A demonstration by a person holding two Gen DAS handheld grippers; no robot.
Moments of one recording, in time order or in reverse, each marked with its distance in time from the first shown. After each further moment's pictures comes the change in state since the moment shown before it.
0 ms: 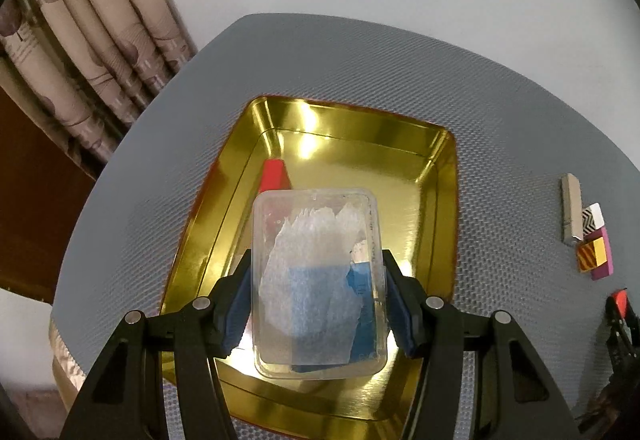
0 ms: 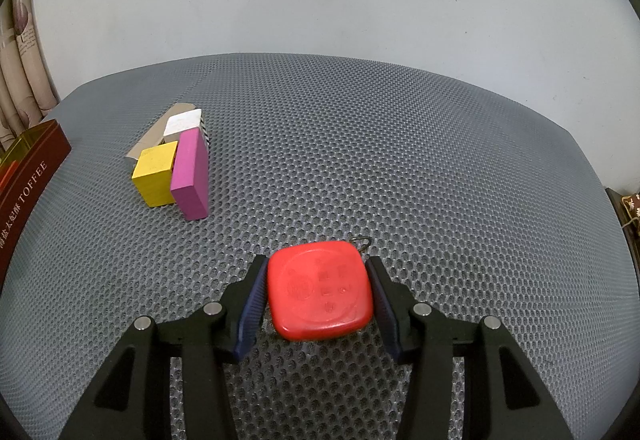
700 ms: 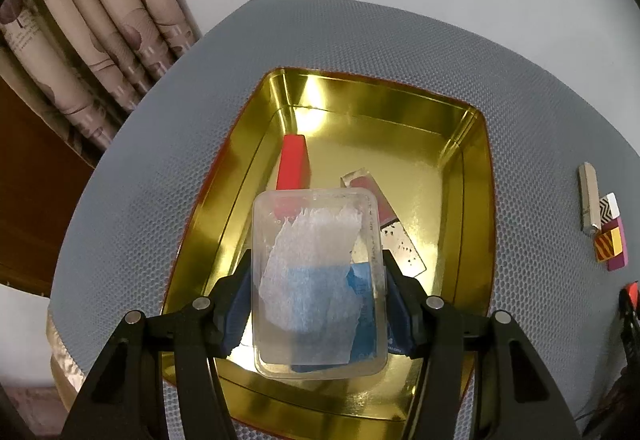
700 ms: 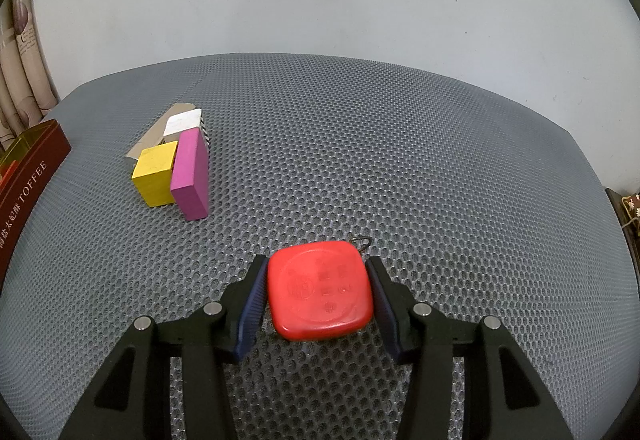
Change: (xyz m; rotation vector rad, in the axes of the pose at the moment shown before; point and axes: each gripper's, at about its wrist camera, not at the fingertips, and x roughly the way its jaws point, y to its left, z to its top) left arm 0.010 0.021 -0.013 0.006 0.029 0.002; right arm 0.000 -0.001 0.001 0.000 0.000 -0.001
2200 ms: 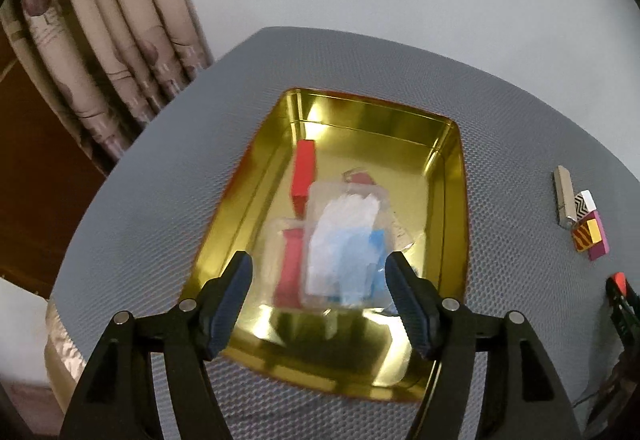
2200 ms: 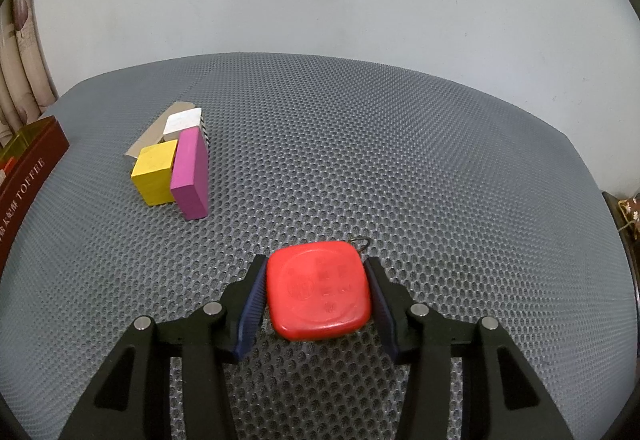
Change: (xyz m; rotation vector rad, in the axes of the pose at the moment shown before) left arm -0.058 0.023 -0.037 -0.012 -0.133 -0.042; right arm 0.000 0.000 0.002 -0.010 -0.004 -0.015
